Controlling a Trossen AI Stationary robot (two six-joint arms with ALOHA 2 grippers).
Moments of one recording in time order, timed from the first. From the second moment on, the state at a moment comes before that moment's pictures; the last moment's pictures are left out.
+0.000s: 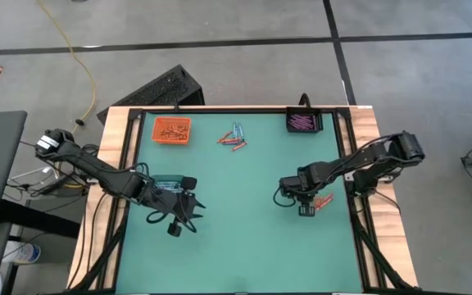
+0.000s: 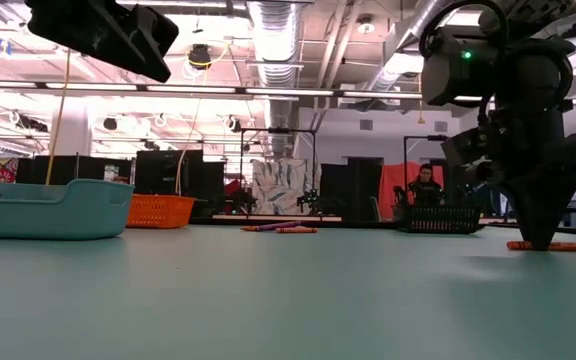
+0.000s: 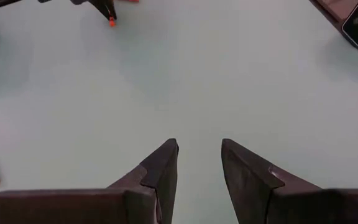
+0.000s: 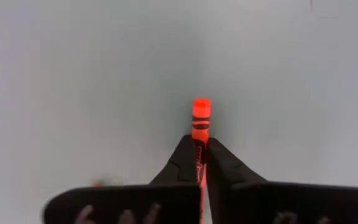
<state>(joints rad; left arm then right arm) -0.42 1.18 0.73 -0.17 -0.24 0.03 0.12 1.52 0.75 -0.77 0.02 0.18</state>
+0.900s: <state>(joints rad) -0.42 1.18 0.73 -0.17 -0.25 -0.01 0.13 1.53 0.88 -0.84 0.11 0.10</state>
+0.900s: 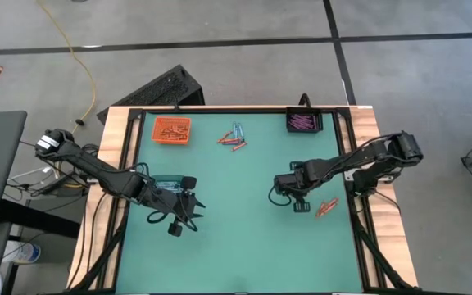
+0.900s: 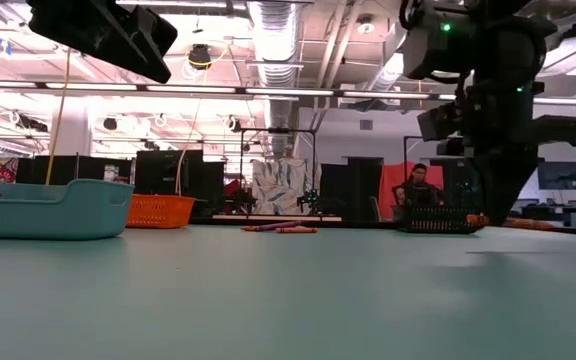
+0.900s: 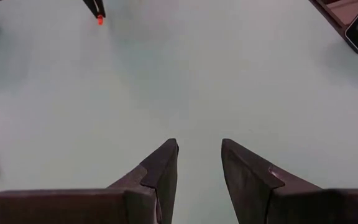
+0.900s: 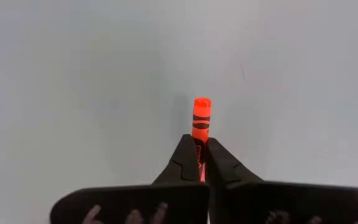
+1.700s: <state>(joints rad) -0.42 1.18 0.73 -0.17 -0.25 -0.01 0.13 1.53 0.88 -0.88 0.11 0.10</state>
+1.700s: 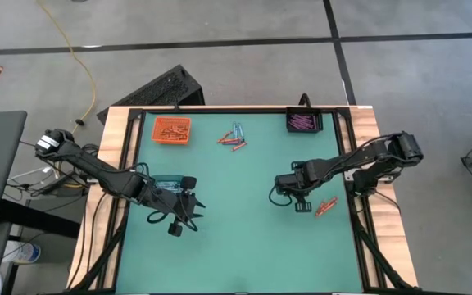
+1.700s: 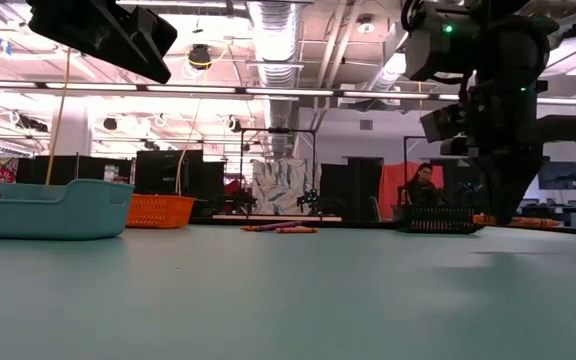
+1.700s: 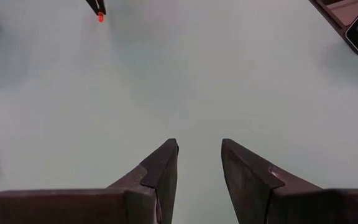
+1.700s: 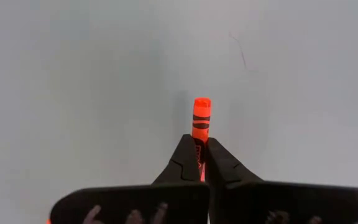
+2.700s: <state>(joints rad) -0.42 1.18 0.73 -0.33 -0.38 0.06 -0.18 1.52 1.07 0.02 -0.18 -0.35</state>
